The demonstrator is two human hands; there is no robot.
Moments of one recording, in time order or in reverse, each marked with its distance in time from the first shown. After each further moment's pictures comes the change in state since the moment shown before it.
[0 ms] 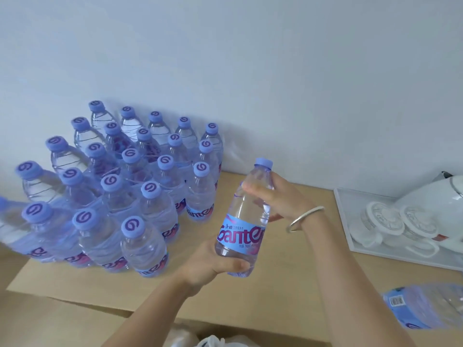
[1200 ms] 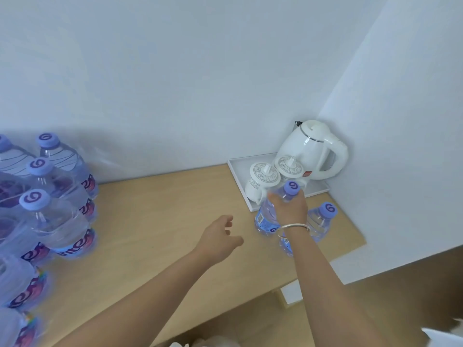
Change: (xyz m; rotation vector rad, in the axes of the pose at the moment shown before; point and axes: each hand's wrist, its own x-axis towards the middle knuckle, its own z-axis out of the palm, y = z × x) left_hand 0.136 -0.027 0.158 0.581 -0.074 -0.089; right_hand -0.104 0.153 -0.147 0.092 1.249 0.248
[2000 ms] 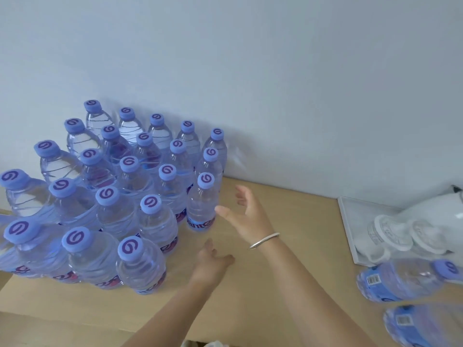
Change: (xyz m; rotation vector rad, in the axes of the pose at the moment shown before) left_hand -0.084 -0.125 -0.129 -0.549 0.562 -0.380; right_hand -0.182 -0.091 0.208 -0.111 -1.042 -0.415
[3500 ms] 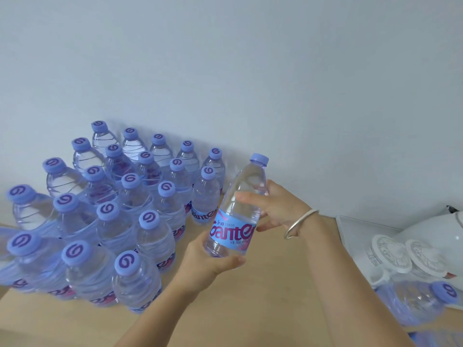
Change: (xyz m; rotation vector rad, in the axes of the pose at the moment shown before) left_hand -0.041 0.065 -0.022 -0.129 -0.112 0.372; right_hand 0.004 -0.067 -0.083 0.094 -0.281 0.104
